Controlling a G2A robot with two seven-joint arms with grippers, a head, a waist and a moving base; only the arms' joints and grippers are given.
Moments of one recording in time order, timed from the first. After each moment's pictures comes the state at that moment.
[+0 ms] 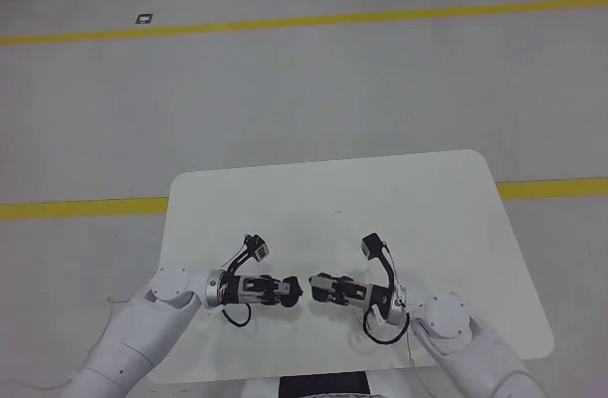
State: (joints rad) left arm 1.34 -0.97 -0.99 -1.40 -0.66 -0.32 -1.27; right arm -1.65 -1.12 1.12 -1.75 0.21 -0.21 0.73
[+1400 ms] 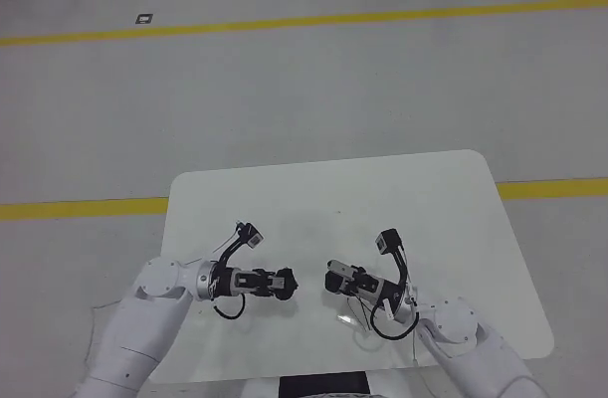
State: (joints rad) left arm 1.41 -1.11 -1.26 -1.46 -0.49 -0.34 -1.40; right arm -1.69 -1.12 1.15 -1.75 0.27 -0.29 0.65
